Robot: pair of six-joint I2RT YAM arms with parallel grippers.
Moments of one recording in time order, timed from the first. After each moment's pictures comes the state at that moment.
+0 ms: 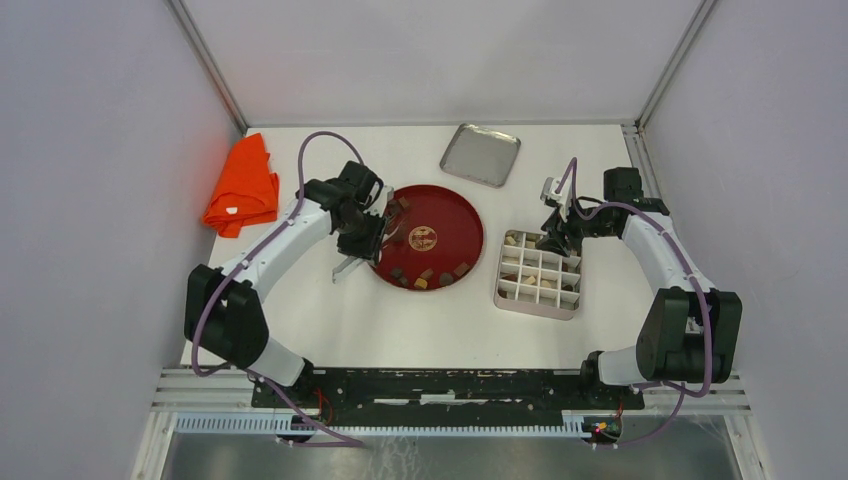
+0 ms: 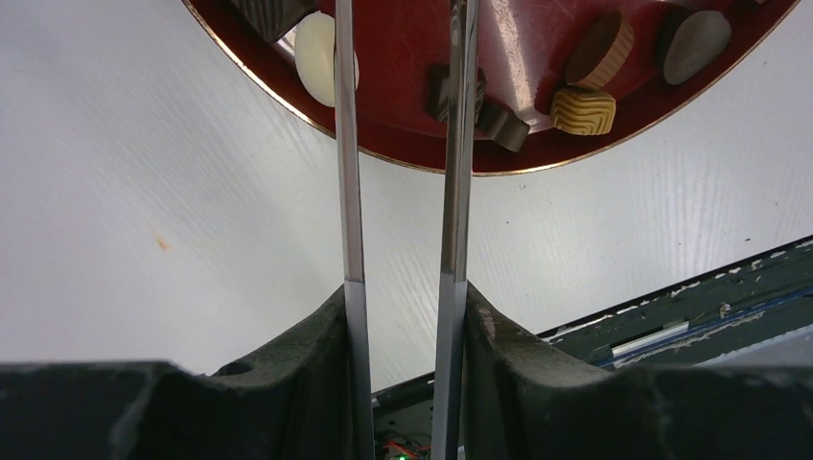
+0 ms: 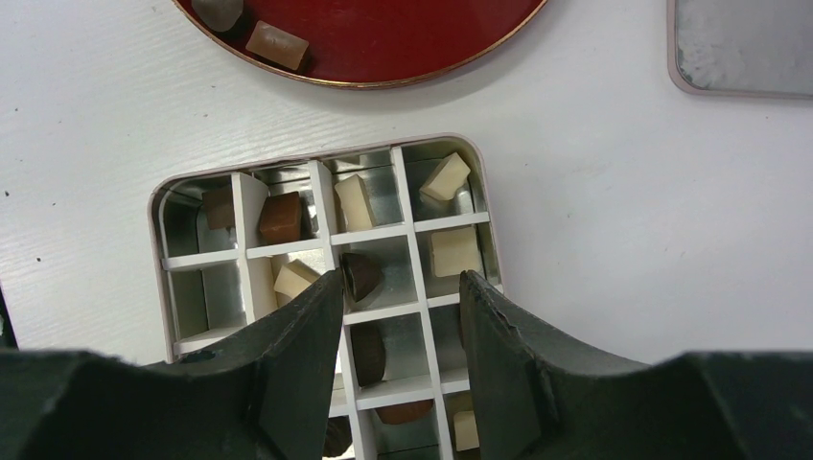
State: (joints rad) left arm -0.45 1.51 1.25 -1.00 0.10 -0.10; right arm -0.07 1.41 1.01 -0.75 -0.90 -1.09
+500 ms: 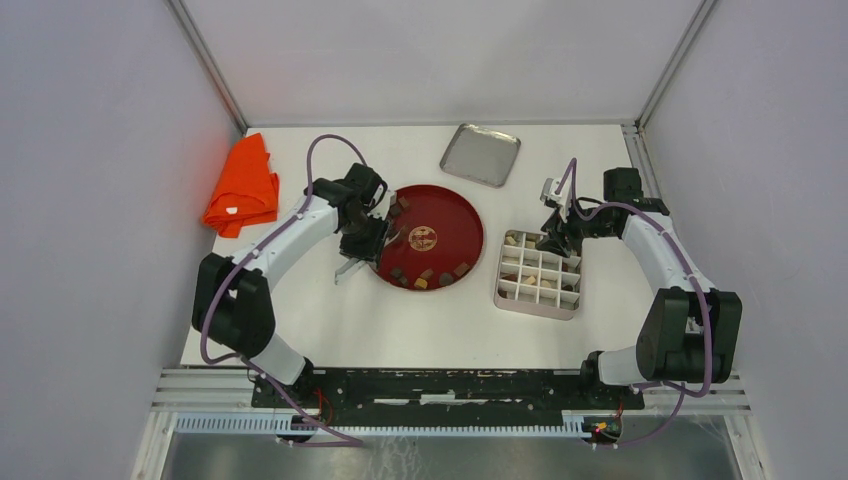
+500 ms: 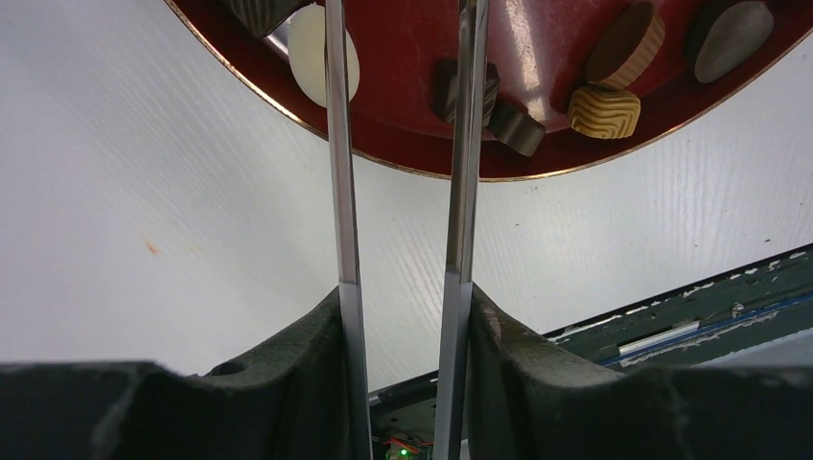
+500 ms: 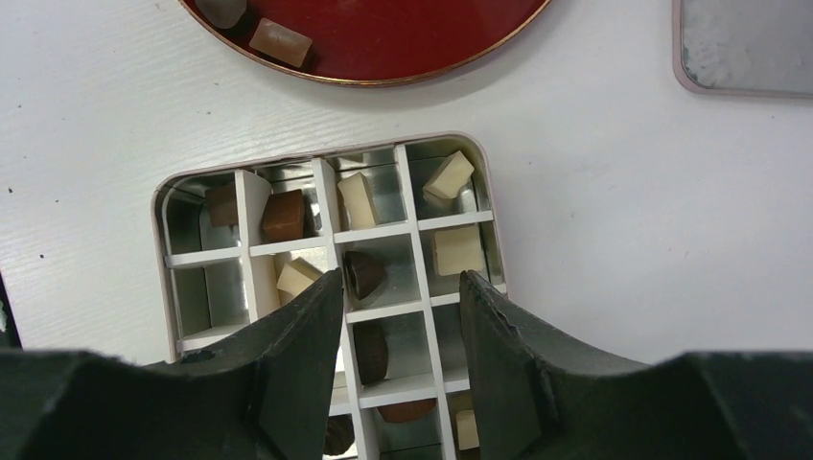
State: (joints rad) left arm -0.44 1.58 1.25 -1.00 0.11 -0.09; right arm -0.07 1.41 1.01 -0.76 -0.90 -1.09
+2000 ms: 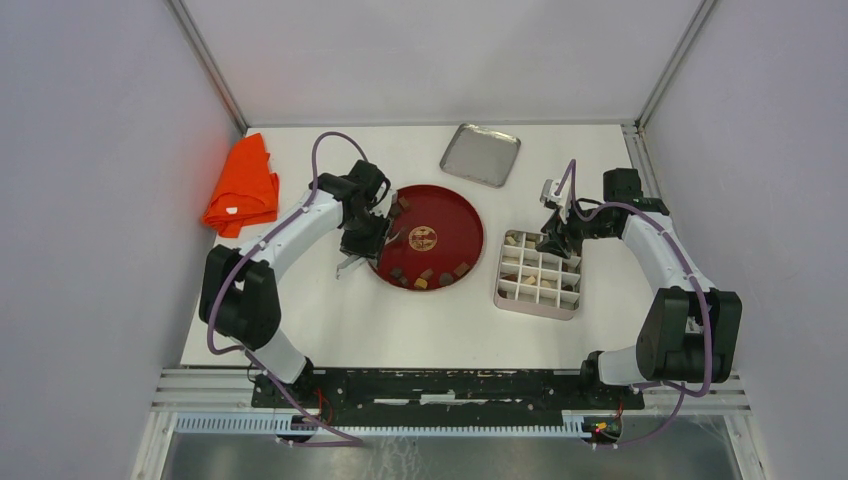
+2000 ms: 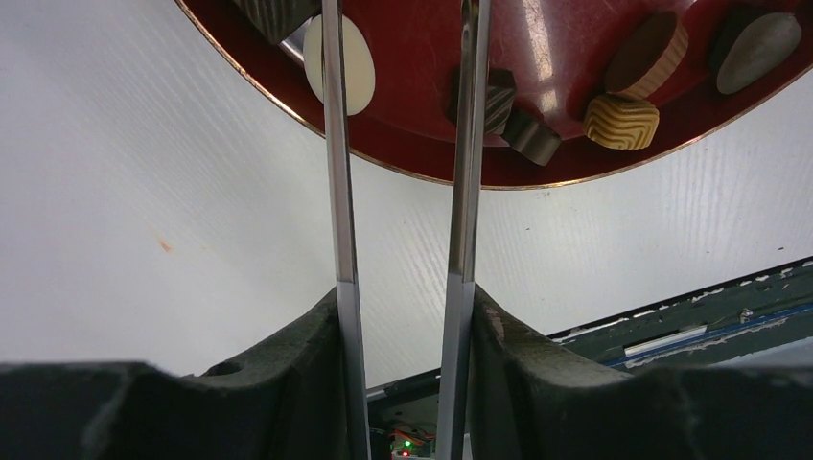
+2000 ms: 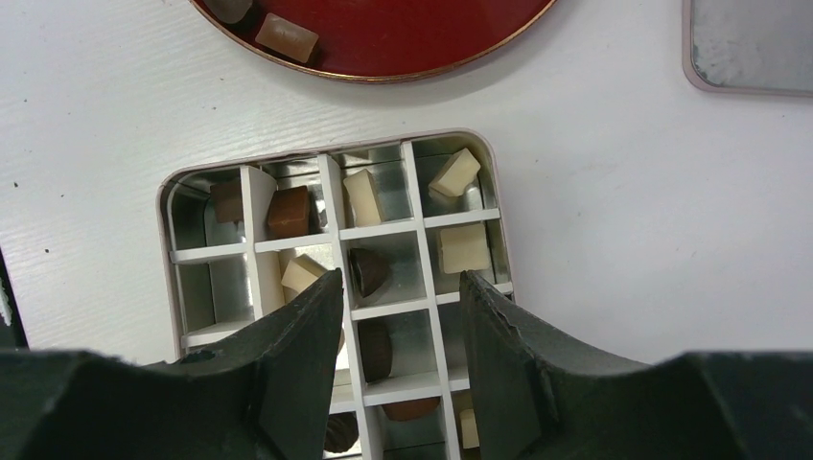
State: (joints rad) left arm -0.44 1.63 1.30 -1.03 0.08 -0.09; right arm -0.07 1.41 1.01 -0.77 -0.90 -1.11
